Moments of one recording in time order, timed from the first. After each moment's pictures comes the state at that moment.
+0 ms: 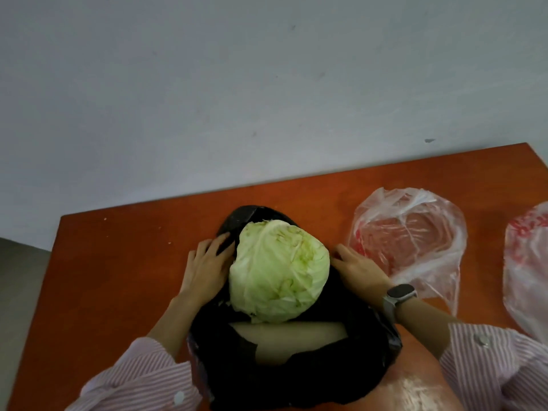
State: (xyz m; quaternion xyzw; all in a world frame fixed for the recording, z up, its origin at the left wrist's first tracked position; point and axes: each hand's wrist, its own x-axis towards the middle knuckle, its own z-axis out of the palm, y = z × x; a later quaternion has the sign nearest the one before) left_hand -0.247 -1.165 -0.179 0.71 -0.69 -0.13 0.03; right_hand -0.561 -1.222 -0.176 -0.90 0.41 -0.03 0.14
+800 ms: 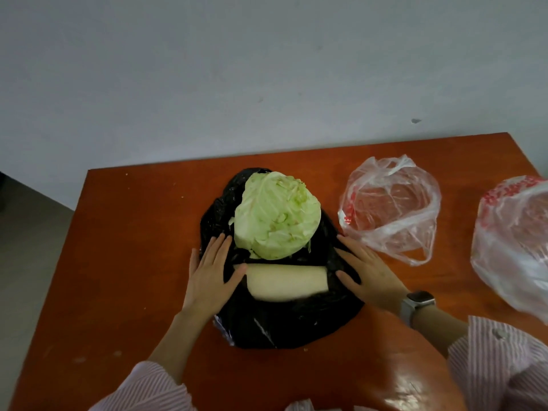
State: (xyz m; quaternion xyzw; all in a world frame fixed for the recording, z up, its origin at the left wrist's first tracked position) left_hand -0.298 -1.026 -0.158 0.76 -0.62 -0.18 0.12; right_hand -0.607 -1.113 -0.145 -0.86 0.46 -0.01 0.22
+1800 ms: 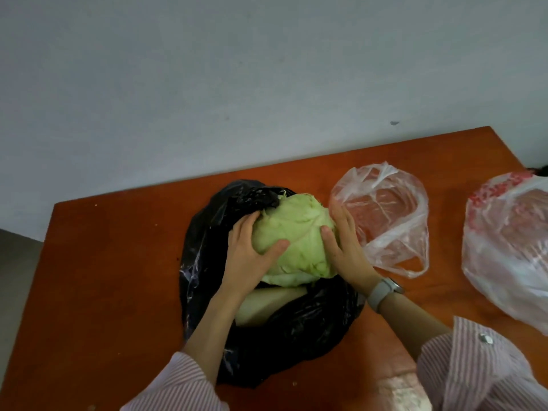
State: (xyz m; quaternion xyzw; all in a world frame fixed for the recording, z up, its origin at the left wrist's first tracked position) left_hand -0.383 -1.129 -0.115 0.70 -0.53 -0.34 0.33; right_hand -0.572 -1.171 -0.128 -0.67 0.53 -0.31 0.41
